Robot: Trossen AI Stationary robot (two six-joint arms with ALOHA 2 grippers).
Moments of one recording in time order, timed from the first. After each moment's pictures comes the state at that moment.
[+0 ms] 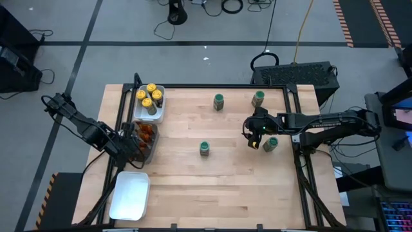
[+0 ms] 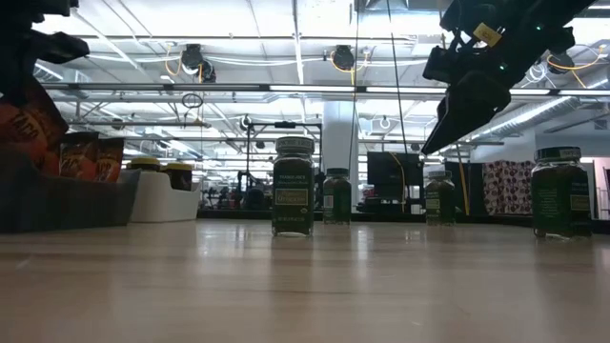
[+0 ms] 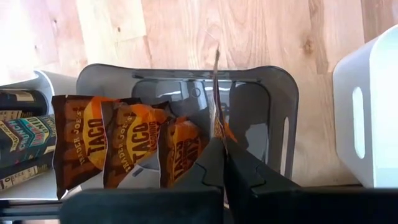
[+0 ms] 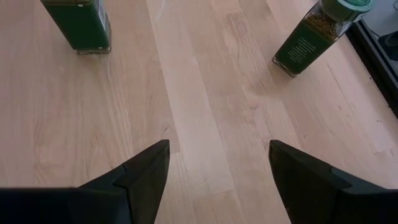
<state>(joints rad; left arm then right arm) -0.61 0.84 0.84 -1.40 -0.25 -0.40 -0.10 1.10 0.64 -0.37 0.21 0.07</state>
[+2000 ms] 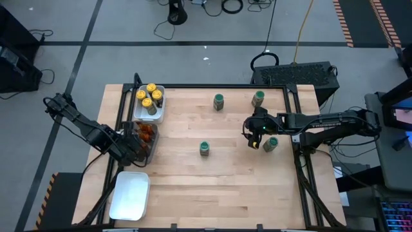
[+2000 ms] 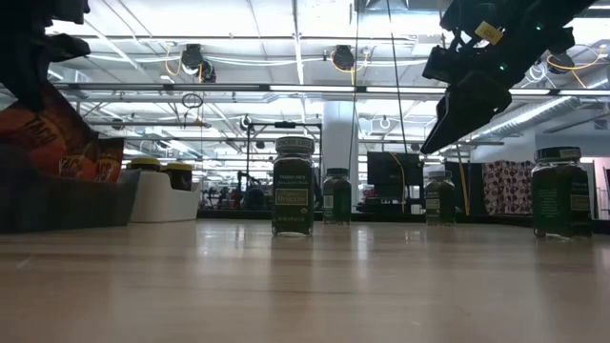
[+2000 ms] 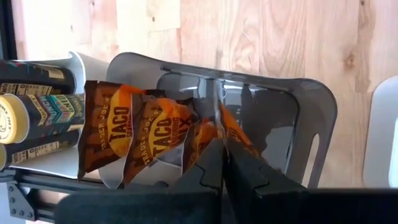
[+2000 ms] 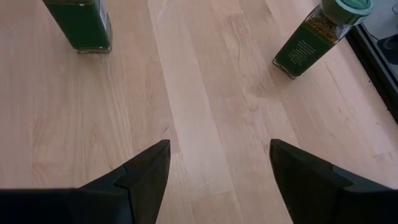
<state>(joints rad) -0.61 0.89 0.84 -1.42 -0.35 -0.54 -0.10 1.10 0.64 -0.36 0.21 0.04</state>
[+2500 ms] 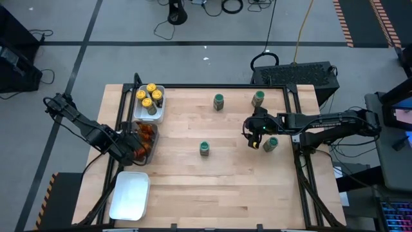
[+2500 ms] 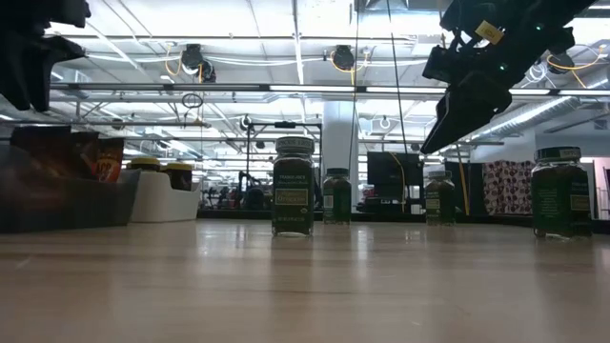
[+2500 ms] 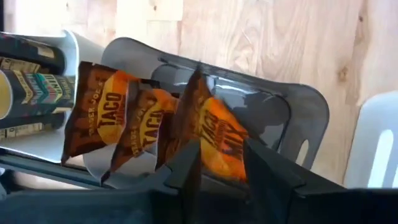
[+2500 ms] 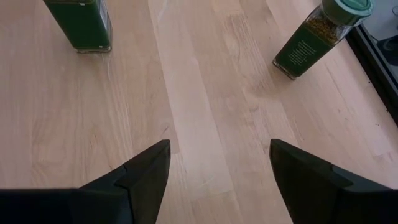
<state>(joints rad) -0.61 0.89 0.84 -1.42 -0.33 -0.66 -0.10 1.10 0.64 -0.36 0.21 0.04</state>
